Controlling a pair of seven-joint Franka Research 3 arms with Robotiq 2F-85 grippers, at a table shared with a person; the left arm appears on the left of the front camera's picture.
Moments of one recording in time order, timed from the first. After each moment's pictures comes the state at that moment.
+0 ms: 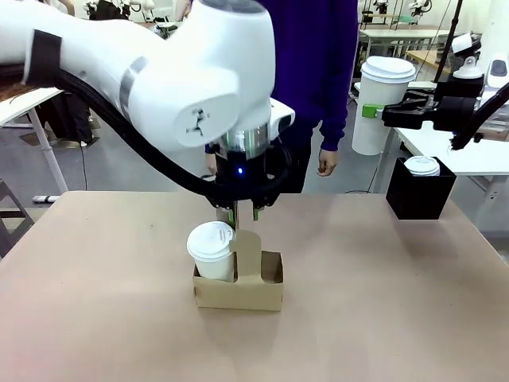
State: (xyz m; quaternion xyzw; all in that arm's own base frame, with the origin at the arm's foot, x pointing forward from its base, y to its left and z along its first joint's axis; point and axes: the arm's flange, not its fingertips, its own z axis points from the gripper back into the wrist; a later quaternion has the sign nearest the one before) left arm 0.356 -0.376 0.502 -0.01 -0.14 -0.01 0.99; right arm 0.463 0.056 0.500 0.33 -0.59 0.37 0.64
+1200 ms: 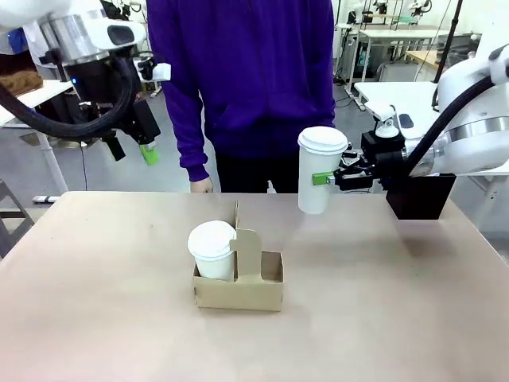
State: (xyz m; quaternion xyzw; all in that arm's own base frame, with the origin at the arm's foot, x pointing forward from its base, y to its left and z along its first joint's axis) left arm 0.429 -0.159 0.587 -0.10 -0.02 -0.28 0.95; right arm 0.498 0.143 0.395 0.48 -0.45 0.54 0.52
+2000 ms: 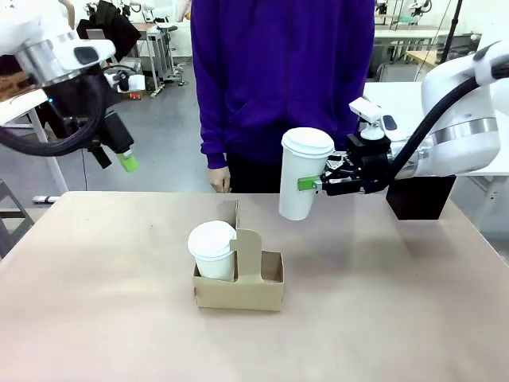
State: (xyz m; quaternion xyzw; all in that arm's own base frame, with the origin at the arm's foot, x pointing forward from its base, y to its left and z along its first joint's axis) left arm 0.454 -0.085 0.547 -0.15 -0.05 -0.32 0.93; right arm 0.472 0.193 0.401 0.54 -0.43 0.57 0.46
